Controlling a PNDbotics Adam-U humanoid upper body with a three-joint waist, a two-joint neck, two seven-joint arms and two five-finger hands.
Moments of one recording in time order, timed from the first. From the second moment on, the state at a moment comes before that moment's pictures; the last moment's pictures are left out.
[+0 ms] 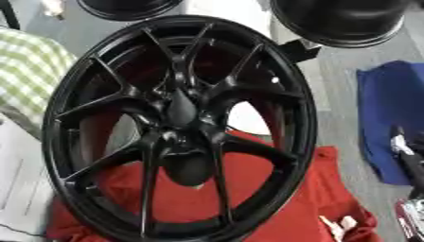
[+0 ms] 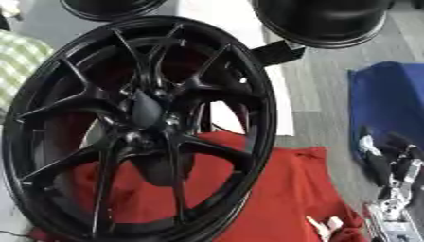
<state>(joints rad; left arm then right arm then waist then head) -0.94 0.87 -0.02 -1.44 -0.20 0.20 -0.55 -0.13 -0.29 -0.24 -1.39 -0.13 -0.21 -0.64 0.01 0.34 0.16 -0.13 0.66</state>
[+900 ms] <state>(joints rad) -0.60 0.83 0.17 -1.35 -0.09 0.16 0.09 -0.14 -0.29 -0.24 -1.38 -0.14 -0.21 -0.64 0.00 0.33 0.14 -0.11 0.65</state>
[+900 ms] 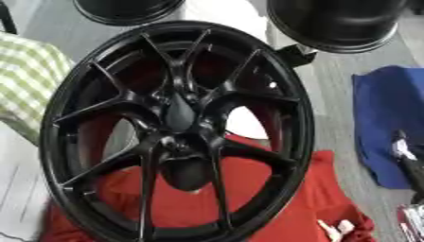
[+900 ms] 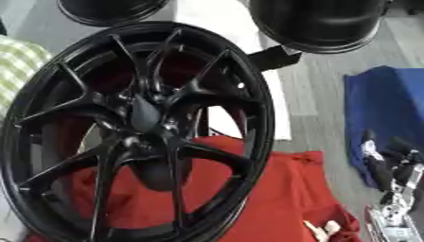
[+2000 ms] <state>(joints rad) -0.56 0.77 0.12 -1.47 0.17 0.05 0.36 -0.14 -0.29 -0.24 -1.38 -0.14 -0.21 -0.64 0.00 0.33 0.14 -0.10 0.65</state>
